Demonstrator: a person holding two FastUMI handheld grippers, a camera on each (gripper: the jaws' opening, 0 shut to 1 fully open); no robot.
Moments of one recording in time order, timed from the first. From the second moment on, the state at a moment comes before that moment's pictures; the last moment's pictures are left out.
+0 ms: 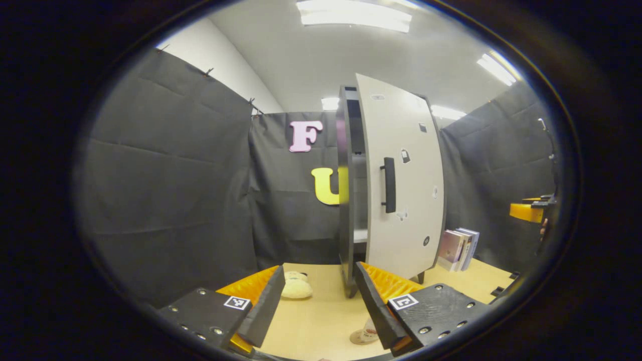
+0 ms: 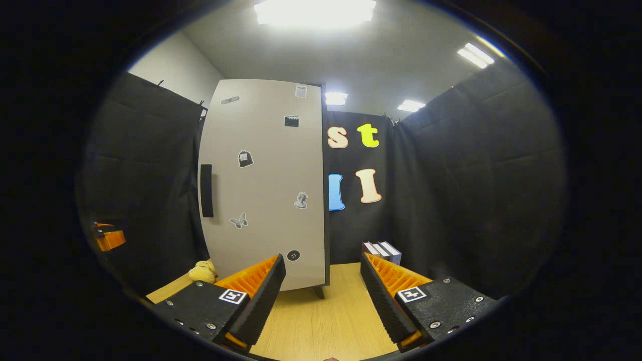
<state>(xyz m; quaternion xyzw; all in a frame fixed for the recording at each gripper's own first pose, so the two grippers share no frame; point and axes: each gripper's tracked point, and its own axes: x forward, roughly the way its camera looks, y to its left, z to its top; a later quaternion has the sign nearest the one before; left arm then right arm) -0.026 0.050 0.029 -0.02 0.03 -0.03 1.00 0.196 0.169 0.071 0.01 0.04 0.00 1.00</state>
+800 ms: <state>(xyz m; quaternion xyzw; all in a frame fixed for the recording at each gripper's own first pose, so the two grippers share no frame) -0.028 0.019 0.032 -0.01 0.02 -0.03 1.00 0.190 0.169 0.068 0.02 0.04 0.01 1.00</state>
